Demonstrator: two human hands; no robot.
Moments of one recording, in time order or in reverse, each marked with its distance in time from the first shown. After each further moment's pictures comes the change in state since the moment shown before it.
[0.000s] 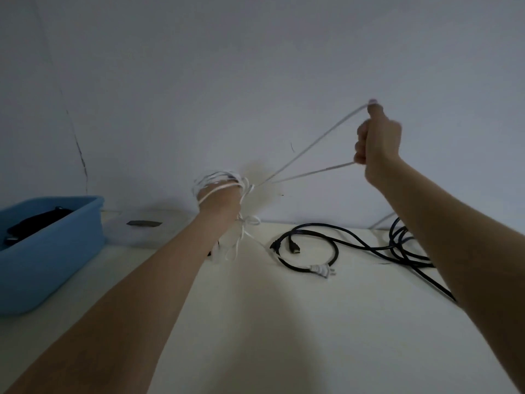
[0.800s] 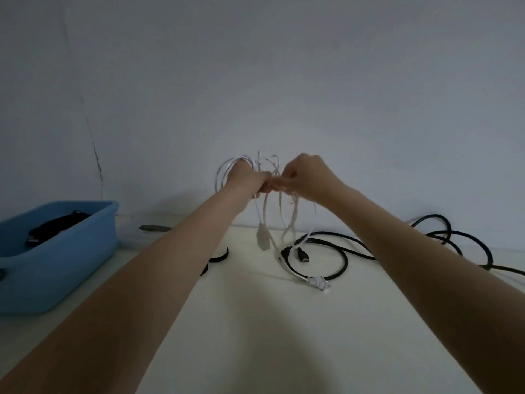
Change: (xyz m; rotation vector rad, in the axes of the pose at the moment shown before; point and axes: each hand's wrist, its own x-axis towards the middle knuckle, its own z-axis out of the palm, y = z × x) left_hand 0.019 0.029 -0.038 -0.855 -0.217 -0.215; right_hand -0.055 0.017 0.063 -0.919 -0.665 -0.523
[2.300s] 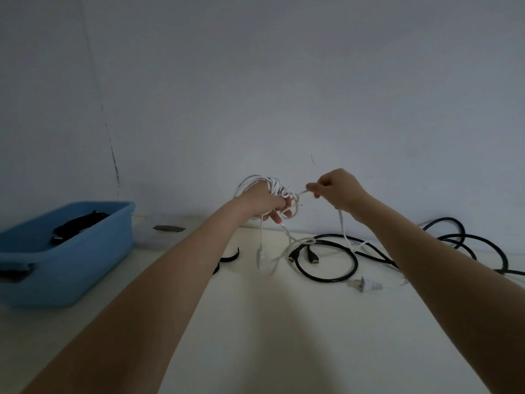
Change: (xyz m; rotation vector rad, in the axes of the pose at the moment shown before) left_hand -0.024 -0.010 -0.008 0.301 -0.343 0.051; right_hand -0.011 0.035 -0.001 0.196 -0.053 0.249
